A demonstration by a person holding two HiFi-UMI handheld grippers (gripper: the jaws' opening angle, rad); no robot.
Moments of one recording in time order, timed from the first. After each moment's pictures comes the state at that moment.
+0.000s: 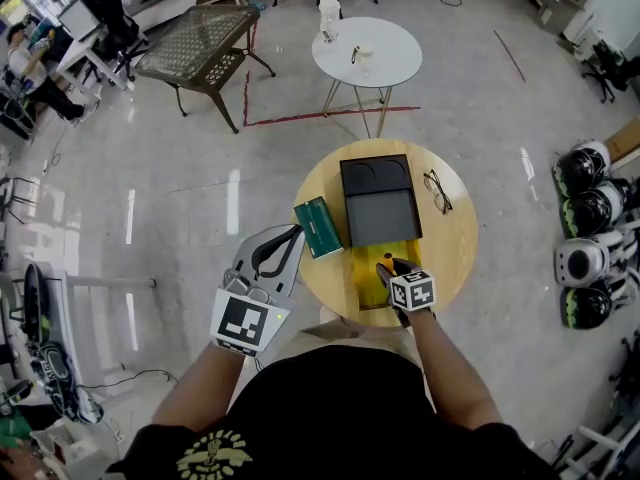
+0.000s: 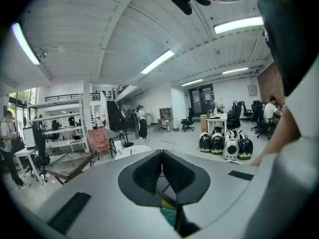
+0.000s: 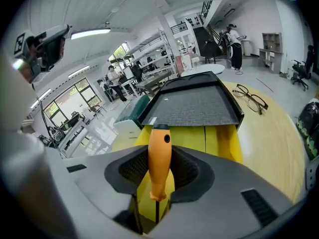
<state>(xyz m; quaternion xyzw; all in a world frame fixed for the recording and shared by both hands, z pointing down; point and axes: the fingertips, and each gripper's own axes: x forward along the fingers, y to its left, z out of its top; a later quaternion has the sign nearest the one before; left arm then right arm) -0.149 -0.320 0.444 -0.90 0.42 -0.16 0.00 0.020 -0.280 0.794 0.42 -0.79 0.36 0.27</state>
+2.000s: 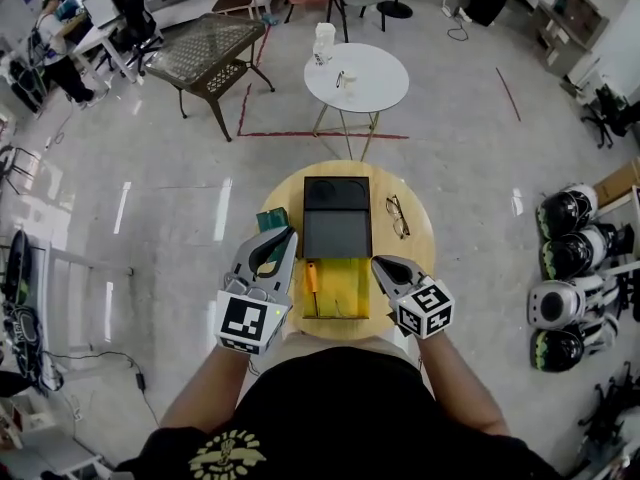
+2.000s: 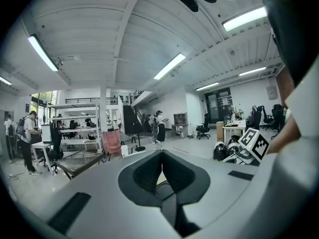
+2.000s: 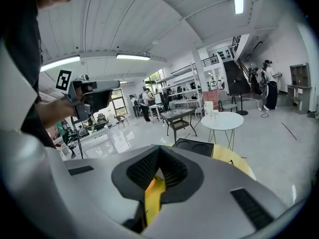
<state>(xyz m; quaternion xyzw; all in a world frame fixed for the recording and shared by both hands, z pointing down) -0.042 -0.315 0.421 -0.85 0.51 -0.12 0.00 0.108 -0.302 0.571 0.33 -0.91 0.19 0.16</state>
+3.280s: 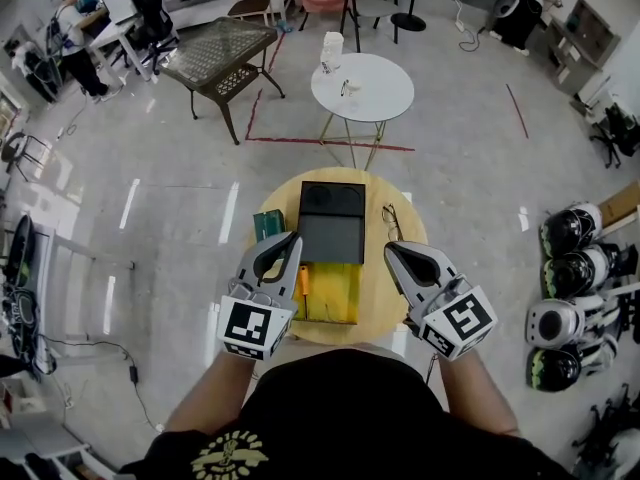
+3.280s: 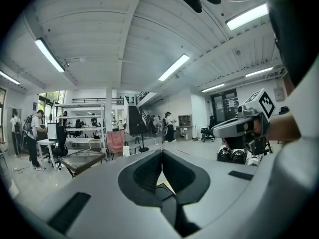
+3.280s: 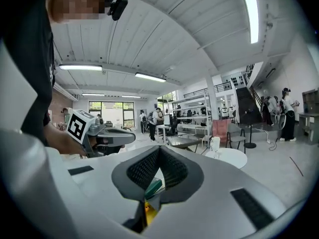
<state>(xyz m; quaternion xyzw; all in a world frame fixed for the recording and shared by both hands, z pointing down) -0.008 -0.303 0.413 -0.83 0.54 -0.11 -0.01 0.130 -0.299 0.410 0.29 -0.95 0.07 0.09</state>
